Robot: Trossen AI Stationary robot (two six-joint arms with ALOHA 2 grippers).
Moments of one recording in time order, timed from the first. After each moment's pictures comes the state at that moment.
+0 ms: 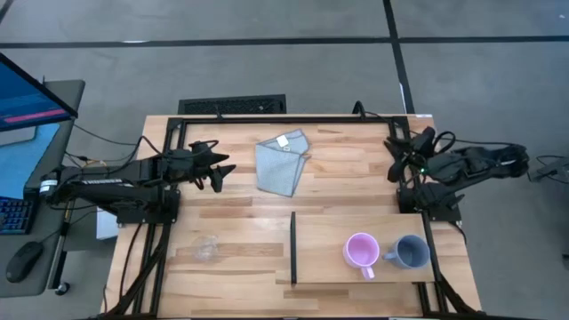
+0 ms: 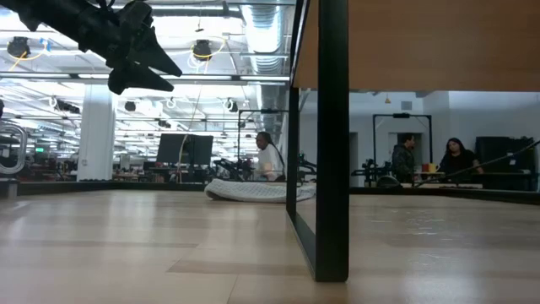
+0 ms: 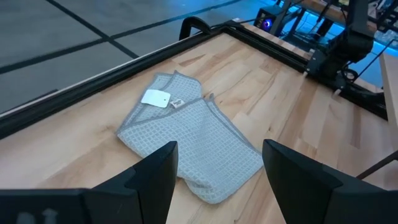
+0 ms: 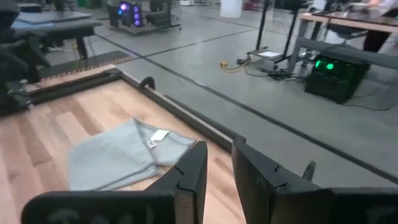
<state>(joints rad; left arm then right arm) 0.16 0.69 0.50 -0.21 -0.30 -0.41 0.29 0.43 0.75 -0.82 0.99 0.36</state>
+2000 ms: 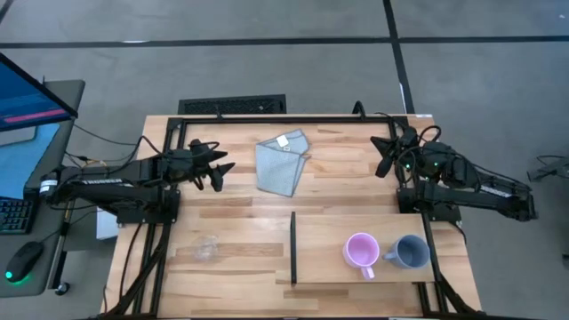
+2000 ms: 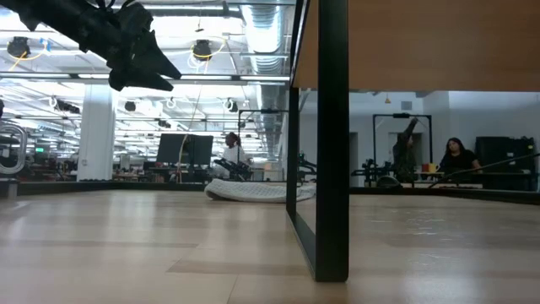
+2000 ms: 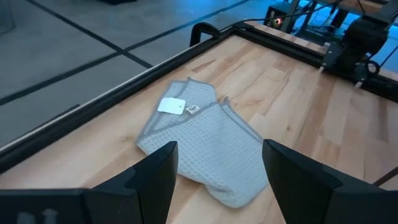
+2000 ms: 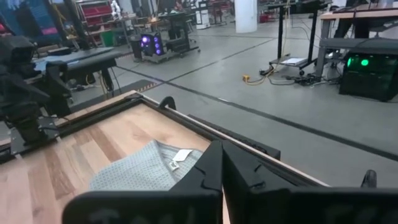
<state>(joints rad) 0.16 0.69 0.50 -0.21 -0.35 -0.32 -0.27 0.32 0.46 -0.31 0.39 0.16</state>
